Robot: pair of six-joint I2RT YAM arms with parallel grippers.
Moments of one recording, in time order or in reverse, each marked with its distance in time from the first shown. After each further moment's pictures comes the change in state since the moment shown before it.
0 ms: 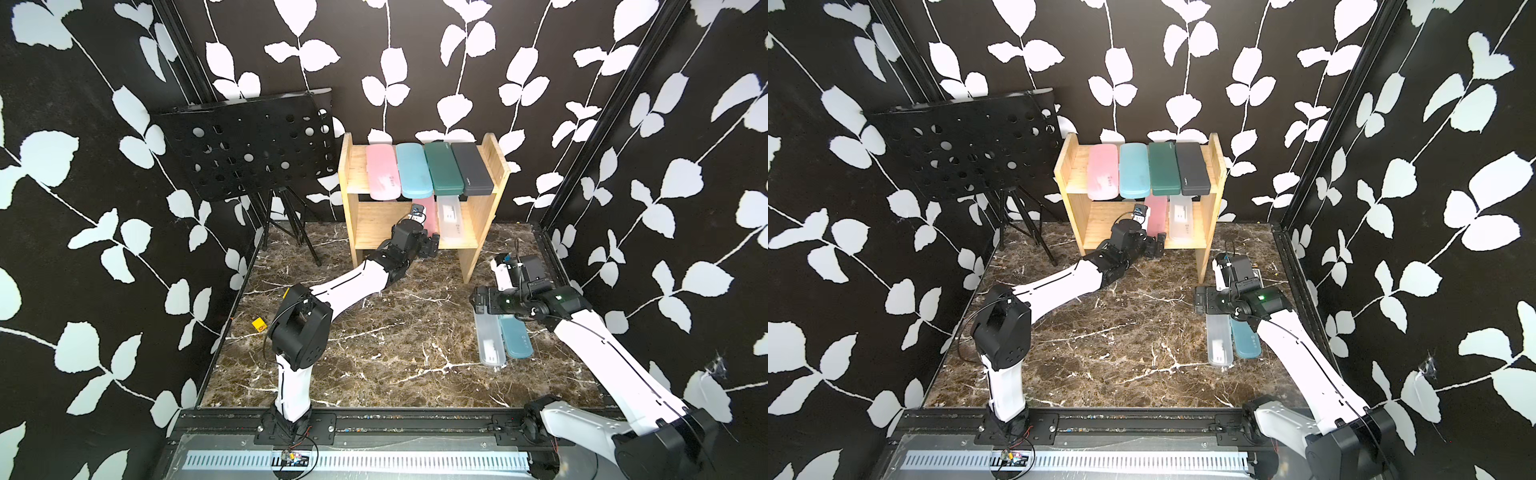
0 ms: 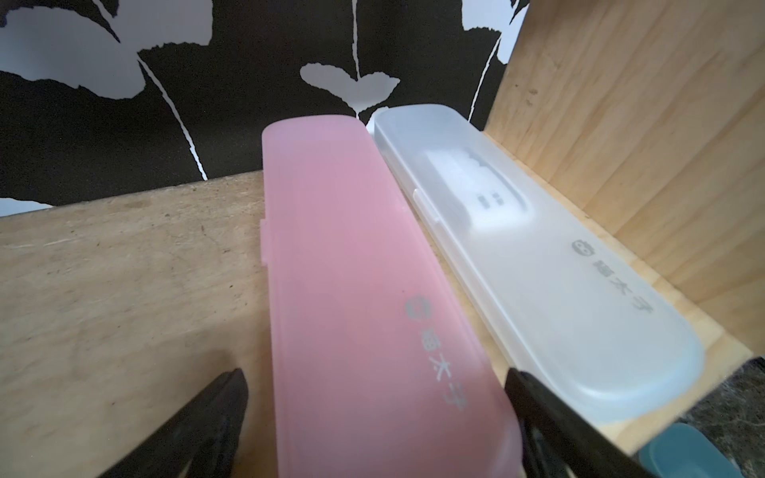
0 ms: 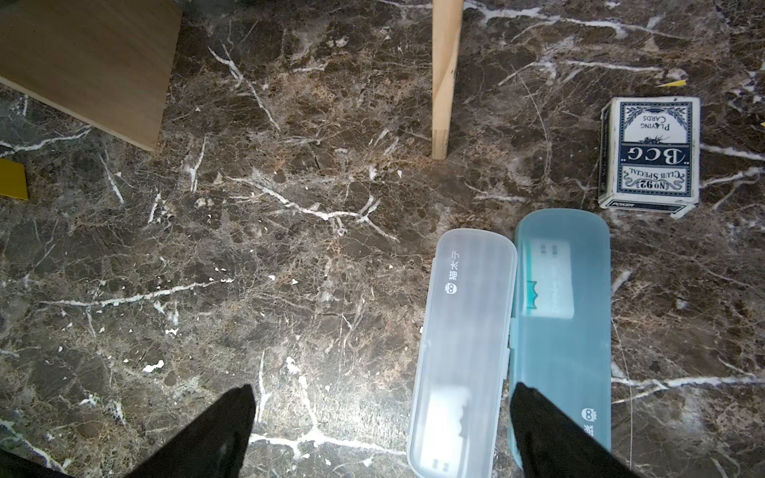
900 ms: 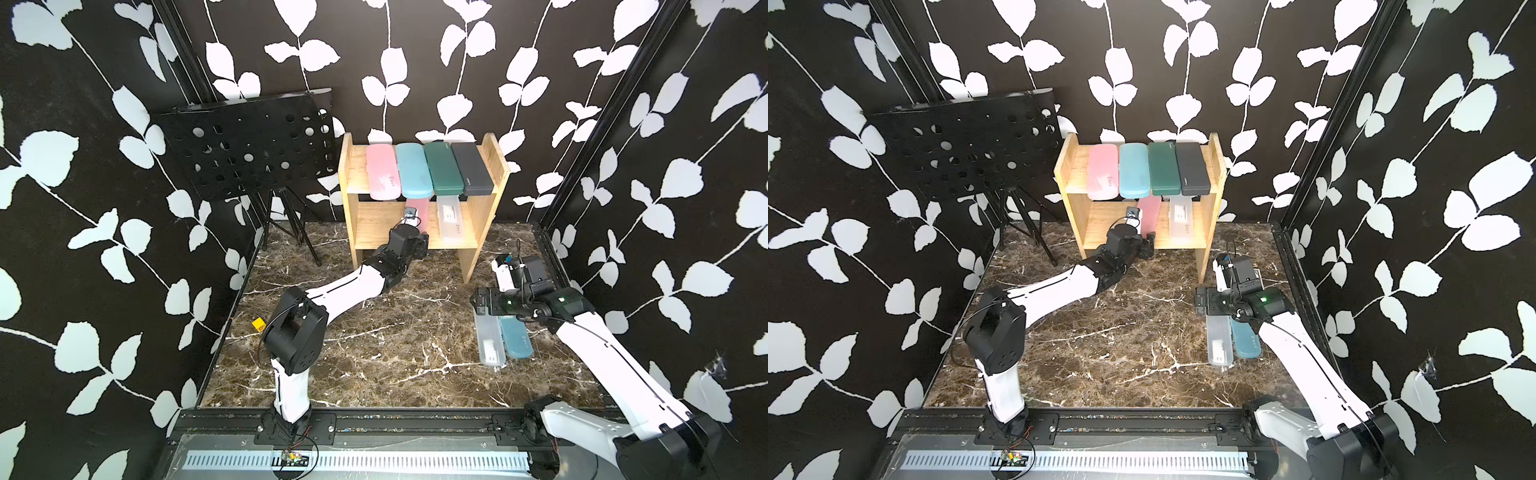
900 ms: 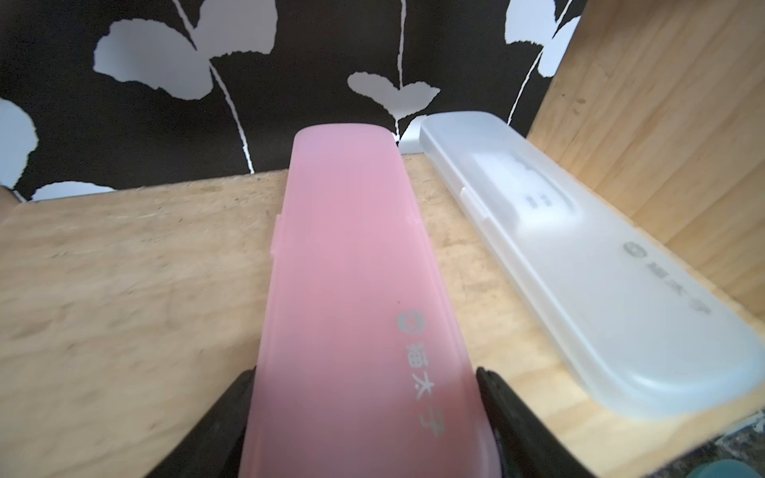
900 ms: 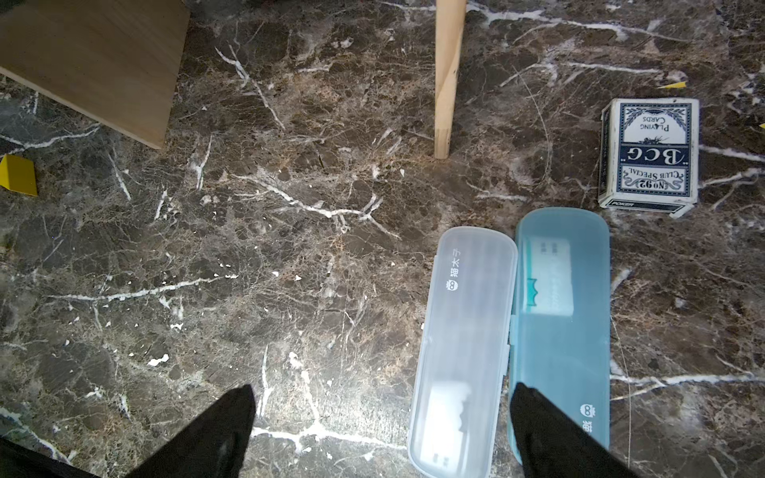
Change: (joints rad) left arm 0.002 -0.084 -0.141 0.072 -0.093 -0.024; right arm -0.001 -0.024 0.000 -0.013 -0.009 0.001
